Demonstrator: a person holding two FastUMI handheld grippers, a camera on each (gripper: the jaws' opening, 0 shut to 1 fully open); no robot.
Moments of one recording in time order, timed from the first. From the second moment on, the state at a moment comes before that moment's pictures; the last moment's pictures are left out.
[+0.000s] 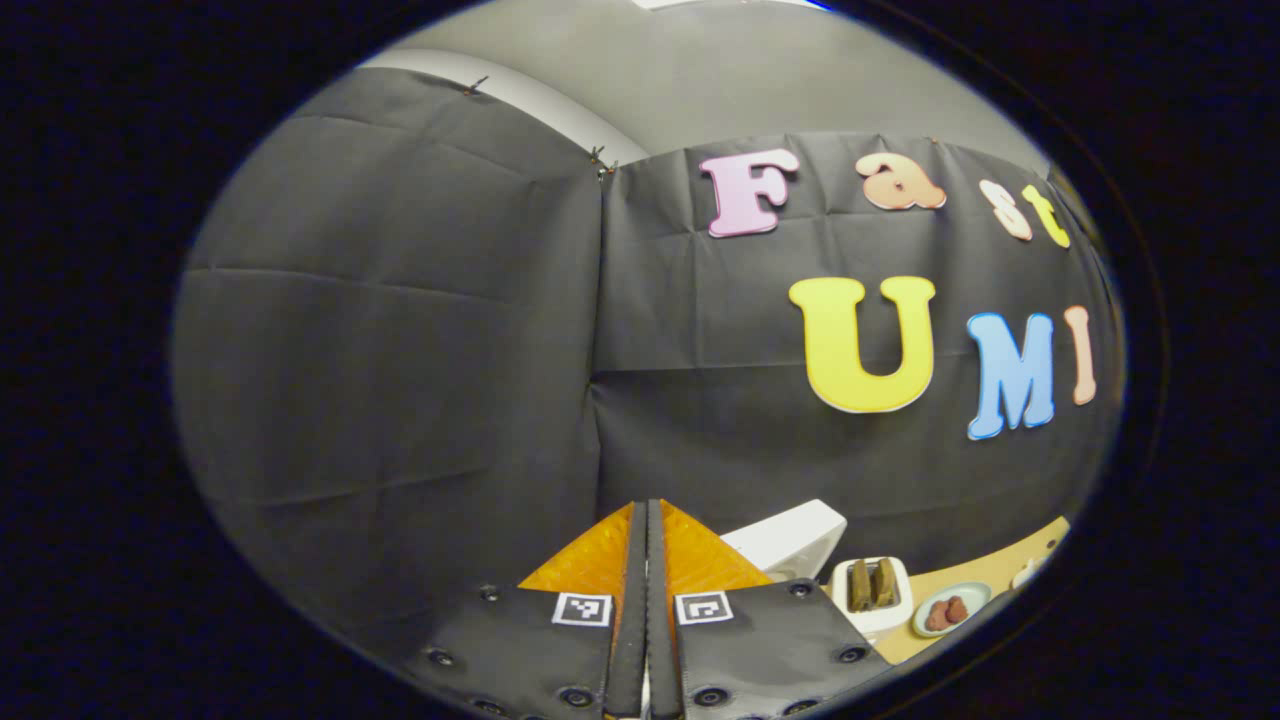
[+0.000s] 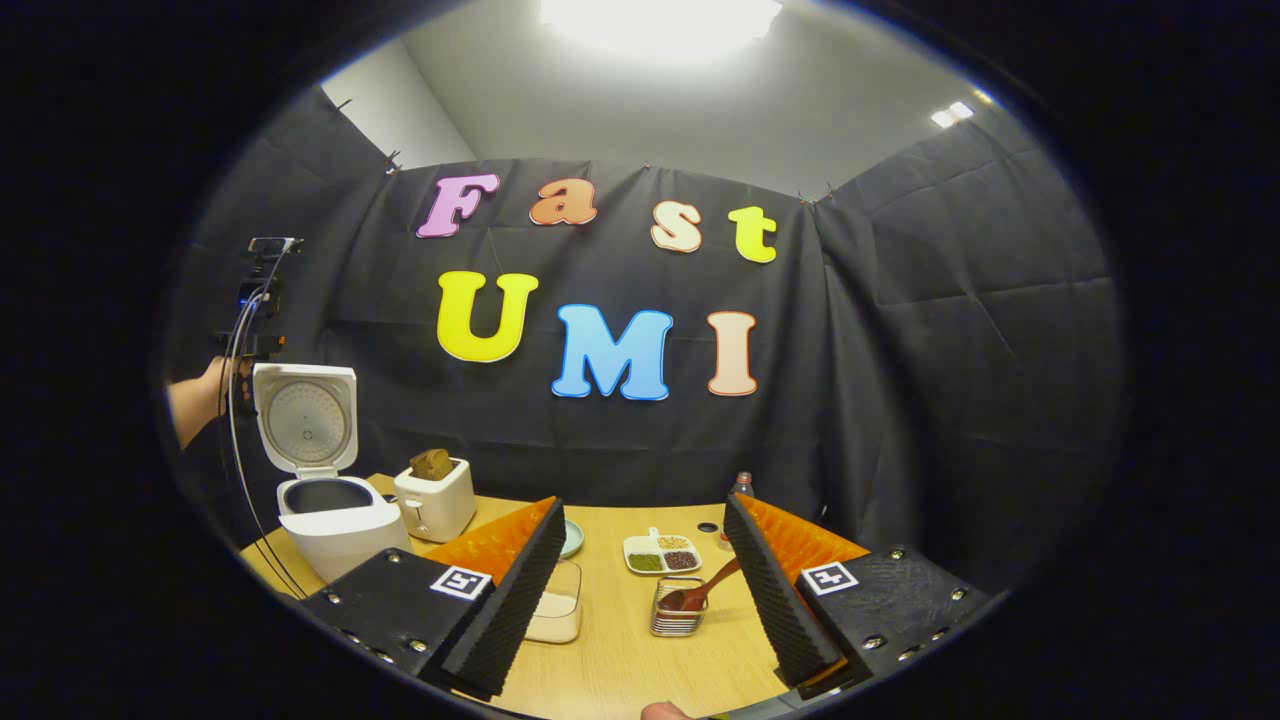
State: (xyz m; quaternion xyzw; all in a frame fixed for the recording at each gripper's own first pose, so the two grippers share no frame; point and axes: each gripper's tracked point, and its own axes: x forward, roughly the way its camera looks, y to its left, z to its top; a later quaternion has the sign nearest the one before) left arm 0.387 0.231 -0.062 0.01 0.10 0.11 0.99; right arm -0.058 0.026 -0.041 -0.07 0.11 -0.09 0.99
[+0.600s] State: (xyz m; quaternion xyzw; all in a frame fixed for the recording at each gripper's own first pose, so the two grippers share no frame) left arm 0.331 0.171 -0.087 -0.05 0.14 0.06 0.99; right arm -0.057 0.025 -0.040 -0.04 0.11 -0.08 0.99
